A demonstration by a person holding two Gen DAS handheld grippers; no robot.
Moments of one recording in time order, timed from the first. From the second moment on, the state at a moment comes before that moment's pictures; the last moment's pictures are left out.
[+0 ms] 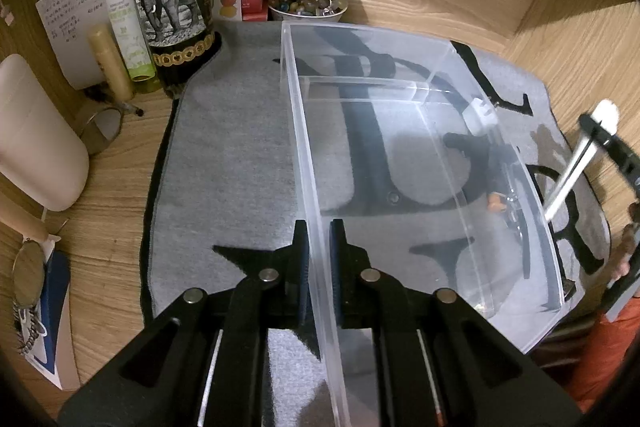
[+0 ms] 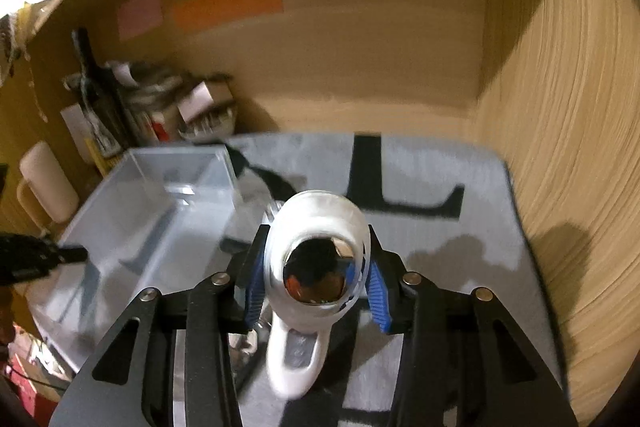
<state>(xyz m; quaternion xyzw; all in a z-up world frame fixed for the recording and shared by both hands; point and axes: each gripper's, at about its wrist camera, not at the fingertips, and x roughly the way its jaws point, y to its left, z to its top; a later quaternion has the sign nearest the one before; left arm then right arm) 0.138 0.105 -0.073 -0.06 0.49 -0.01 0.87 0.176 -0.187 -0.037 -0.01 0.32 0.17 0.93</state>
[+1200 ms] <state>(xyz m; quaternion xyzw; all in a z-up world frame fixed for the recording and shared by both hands) 0.127 0.101 -0.071 -0.04 0.47 -0.03 0.88 0.175 -0.006 -0.024 -0.15 0.32 0.33 0.88</state>
